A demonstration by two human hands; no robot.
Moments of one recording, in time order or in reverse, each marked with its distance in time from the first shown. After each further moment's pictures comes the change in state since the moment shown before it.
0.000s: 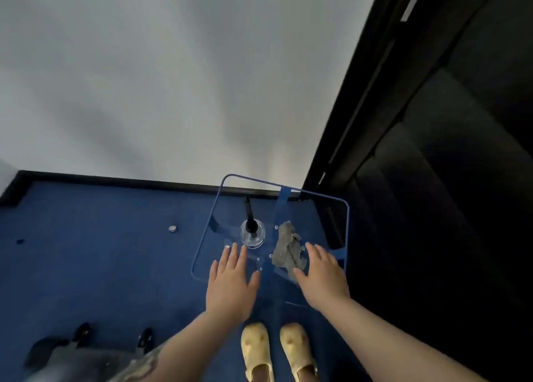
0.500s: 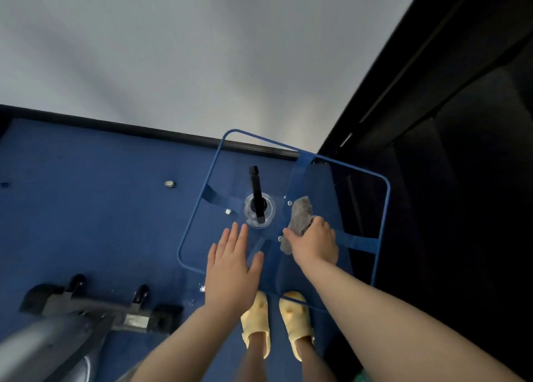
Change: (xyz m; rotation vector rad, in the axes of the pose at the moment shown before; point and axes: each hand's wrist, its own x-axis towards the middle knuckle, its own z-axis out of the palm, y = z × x) left_hand 0.062 -0.025 0.058 -0.174 0.048 -0.115; right_hand 0.122 -0.012 0.083 0.156 0.103 0.322
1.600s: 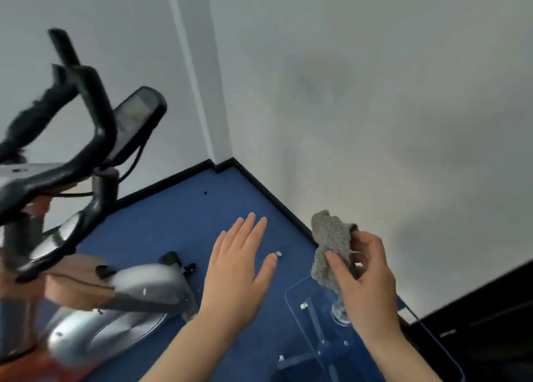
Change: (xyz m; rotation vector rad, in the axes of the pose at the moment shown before) left_hand -0.245 0.040 -0.224 -0.116 0.916 -0.167; right_hand -0.235 -0.110 -0.231 0.583 -0.283 -1.185
